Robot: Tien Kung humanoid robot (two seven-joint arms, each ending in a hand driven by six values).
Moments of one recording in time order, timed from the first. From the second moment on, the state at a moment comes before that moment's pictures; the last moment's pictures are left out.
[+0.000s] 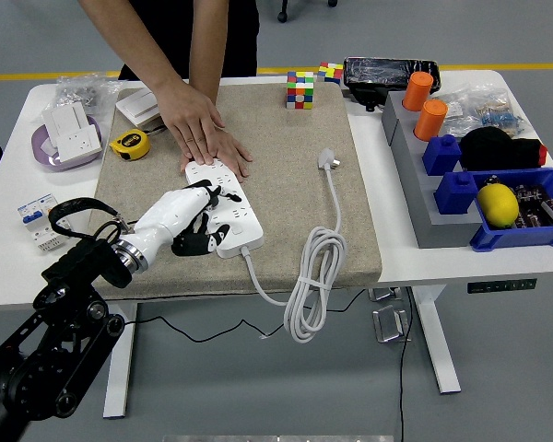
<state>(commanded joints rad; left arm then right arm) -0.19 0.06 -1.28 -1.43 2.27 -0.10 -0.10 0.16 -0.27 0.11 0.37 0.10 -0.54 -0.03</state>
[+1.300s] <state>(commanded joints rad) -0.04 0.02 -1.42 -1.62 1.44 -0.21 0.04 0.15 -0.27 0.11 0.37 0.10 -0.53 -0.03</state>
